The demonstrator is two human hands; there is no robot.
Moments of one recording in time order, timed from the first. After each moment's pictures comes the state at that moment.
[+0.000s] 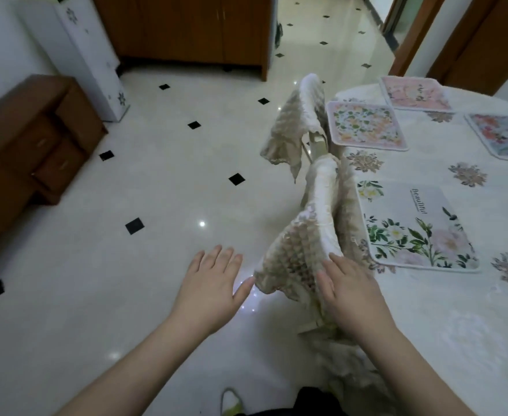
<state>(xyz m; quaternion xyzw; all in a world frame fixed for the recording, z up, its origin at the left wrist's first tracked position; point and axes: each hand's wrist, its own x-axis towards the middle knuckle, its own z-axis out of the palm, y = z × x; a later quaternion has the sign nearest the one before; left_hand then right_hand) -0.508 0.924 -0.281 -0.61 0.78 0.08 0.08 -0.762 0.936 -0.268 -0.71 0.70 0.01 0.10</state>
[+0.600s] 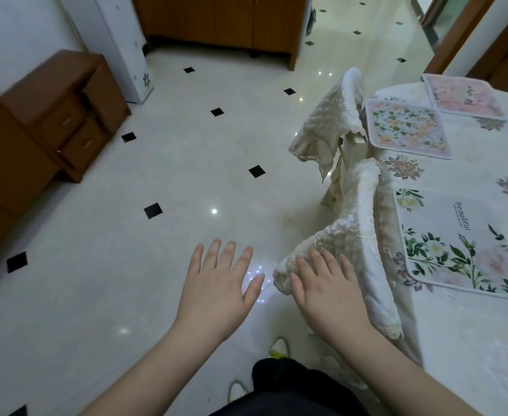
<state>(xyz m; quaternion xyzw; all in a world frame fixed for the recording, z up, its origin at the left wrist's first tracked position) -0.462 0.923 -0.261 -0.67 0.74 0.08 0.04 -0.654 0.911 -0.260 -0.76 0.65 0.03 0.06</state>
